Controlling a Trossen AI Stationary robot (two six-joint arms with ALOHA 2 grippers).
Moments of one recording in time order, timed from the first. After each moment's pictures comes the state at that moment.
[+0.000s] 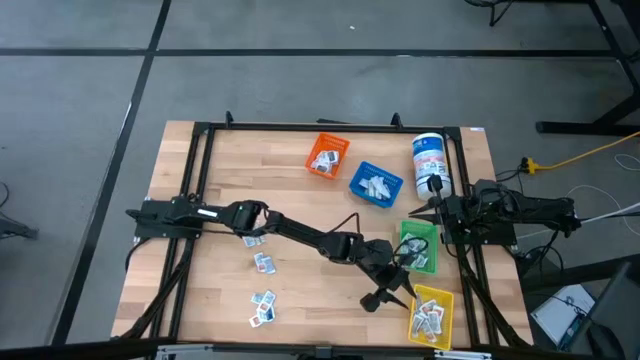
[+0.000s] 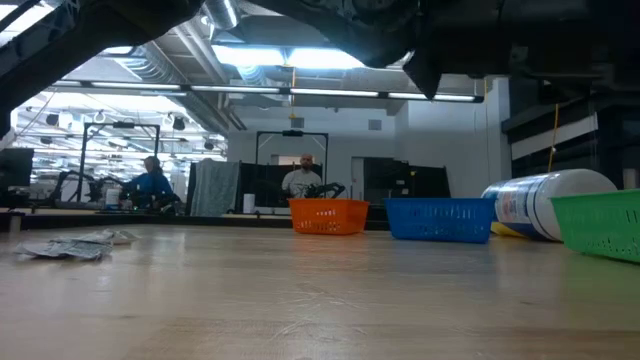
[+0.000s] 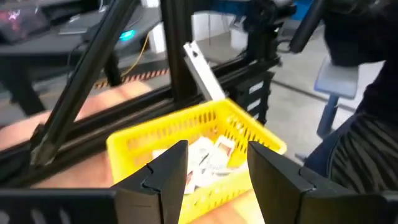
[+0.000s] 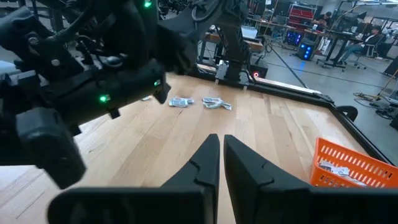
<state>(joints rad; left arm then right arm) -0.22 2.63 2.21 0.18 0.43 0.19 0.01 0.00 0.17 -0.28 -0.13 -0.21</state>
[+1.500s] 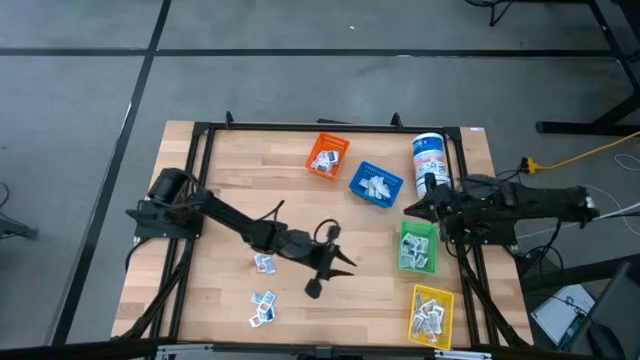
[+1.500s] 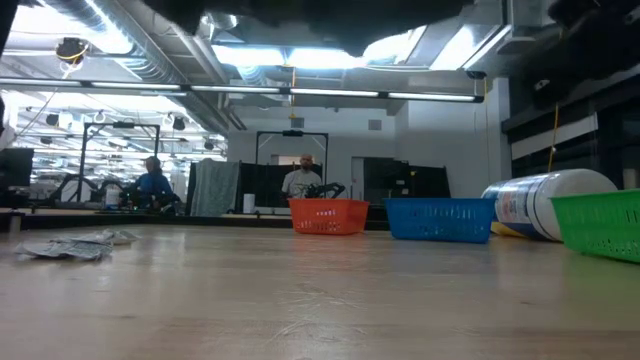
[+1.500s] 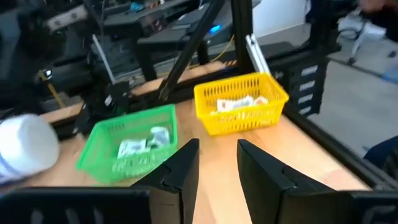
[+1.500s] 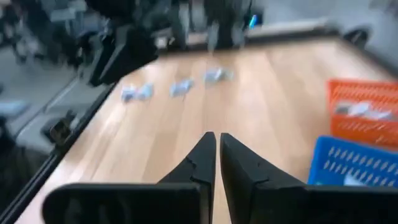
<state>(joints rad) -0.32 1.87 1.08 0.58 -0.09 0.17 0.02 0.33 0.34 -0.32 -0.08 0.12</state>
